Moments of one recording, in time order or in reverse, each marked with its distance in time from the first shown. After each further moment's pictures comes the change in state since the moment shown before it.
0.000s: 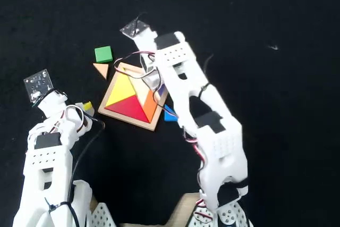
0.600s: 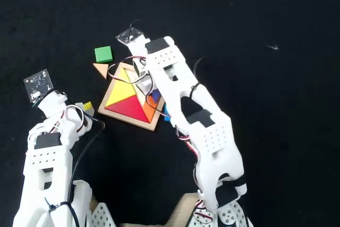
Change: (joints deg) left arm 0.0 0.0 0.0 0.0 0.0; right arm -2.5 6.6 -3.9 0.7 -3.2
